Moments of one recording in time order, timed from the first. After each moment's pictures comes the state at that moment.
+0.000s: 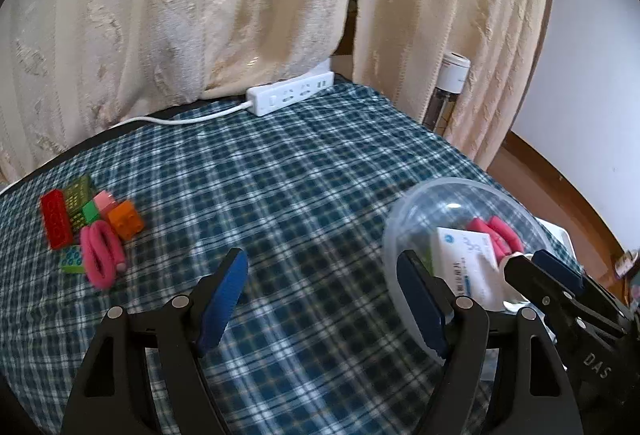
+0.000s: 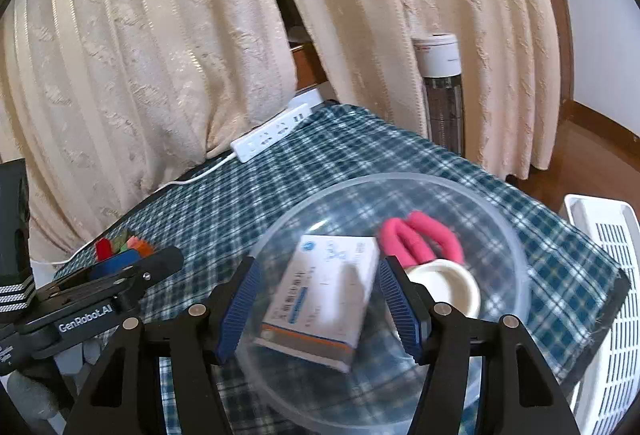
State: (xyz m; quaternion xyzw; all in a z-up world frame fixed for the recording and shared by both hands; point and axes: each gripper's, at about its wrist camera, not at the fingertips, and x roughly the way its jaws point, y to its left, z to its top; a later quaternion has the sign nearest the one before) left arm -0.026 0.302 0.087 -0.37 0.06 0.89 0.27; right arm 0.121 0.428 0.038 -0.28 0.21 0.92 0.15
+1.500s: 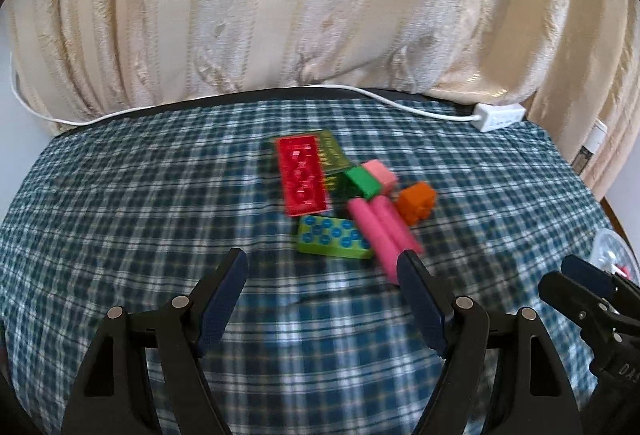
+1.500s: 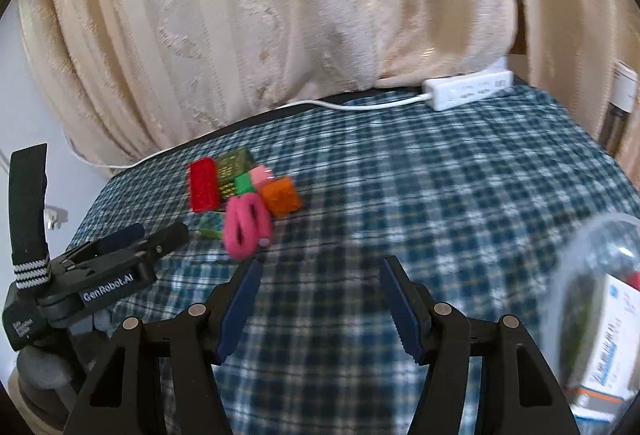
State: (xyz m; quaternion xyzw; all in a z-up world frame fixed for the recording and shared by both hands) left arm -0.102 0.087 0.062 -0.39 0.00 0.92 0.07; right arm -0.033 0.258 0.034 -0.37 0.13 0.92 -0.04
